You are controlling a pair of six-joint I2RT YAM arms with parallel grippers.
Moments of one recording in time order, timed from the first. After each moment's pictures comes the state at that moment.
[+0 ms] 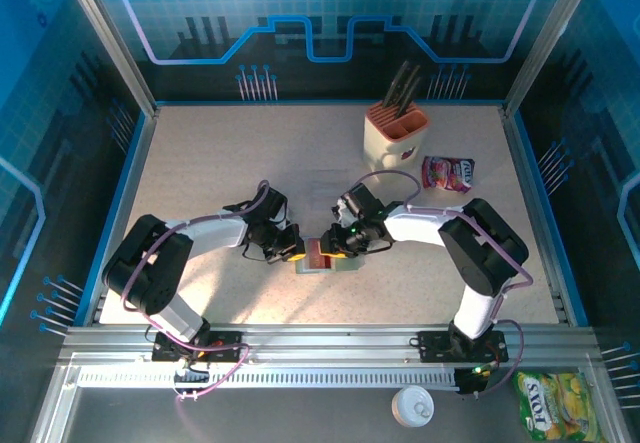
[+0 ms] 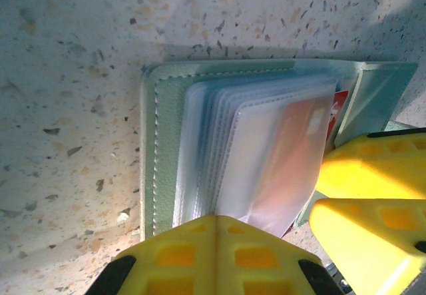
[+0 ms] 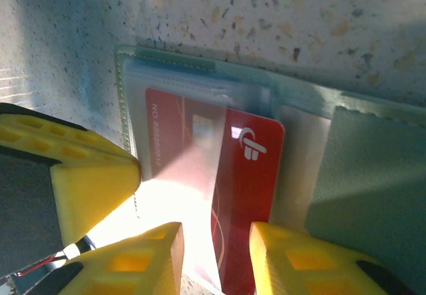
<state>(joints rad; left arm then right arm) -0.48 1.60 0.76 -0.34 0.52 -0.84 0.67 1.77 0.92 -0.25 -0.53 0.72</state>
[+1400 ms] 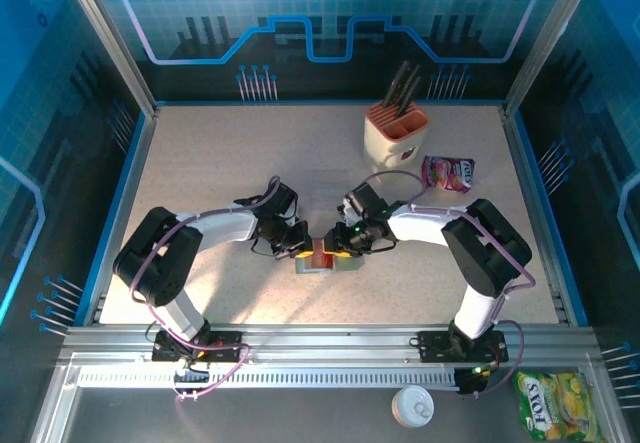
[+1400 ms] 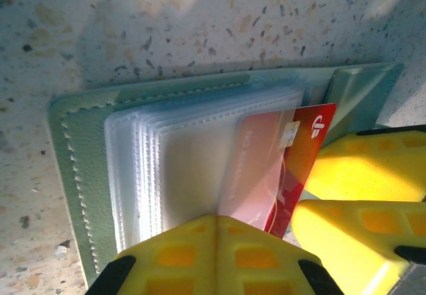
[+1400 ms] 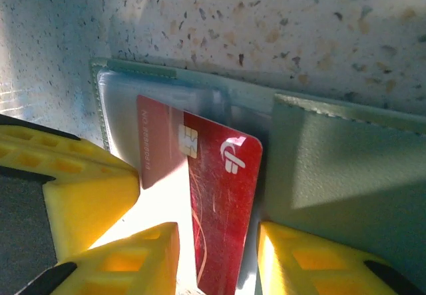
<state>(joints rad) -0.52 1.68 0.85 -0.38 0.51 -0.83 0.65 1.77 0.90 -0.23 -0.53 0.74</state>
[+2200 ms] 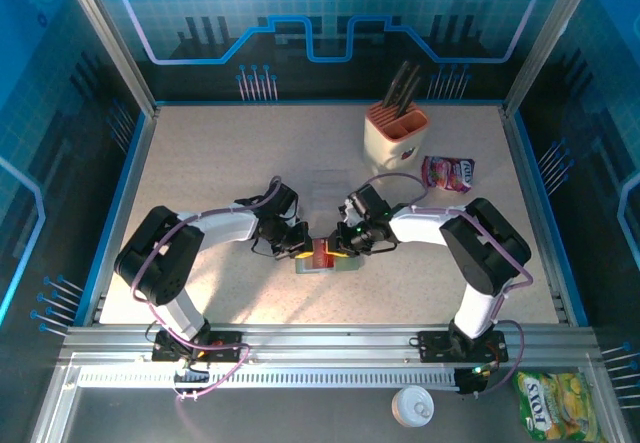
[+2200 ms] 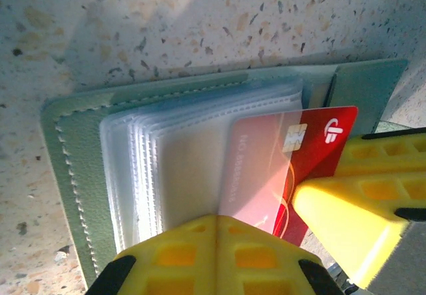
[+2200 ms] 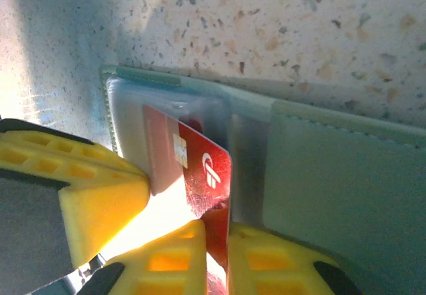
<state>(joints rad) -0.52 1.68 0.85 -0.38 0.51 -0.81 0.63 1.75 0.86 -0.17 -0.56 0.77</state>
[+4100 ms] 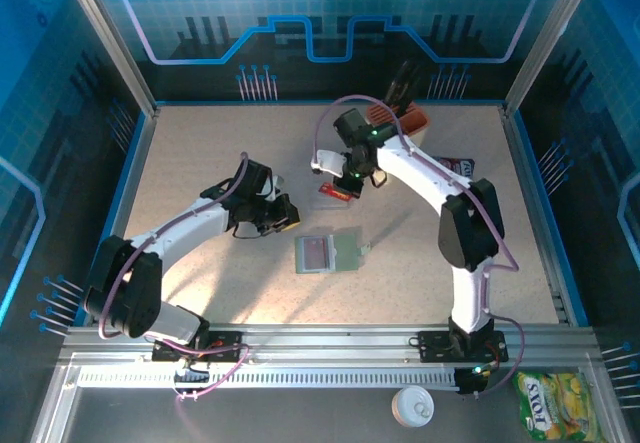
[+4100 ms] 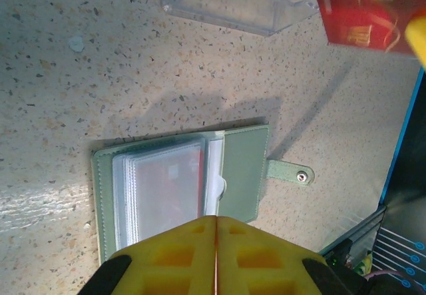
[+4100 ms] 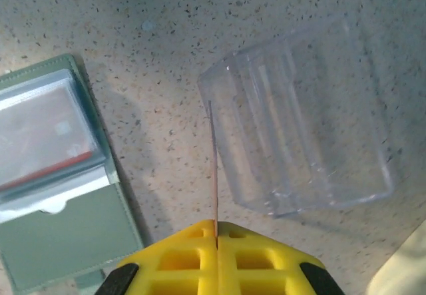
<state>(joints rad) -0.39 1.45 0.91 -0.46 0.48 -0.79 0.55 2.02 1.82 -1.03 -0.21 -0.77</state>
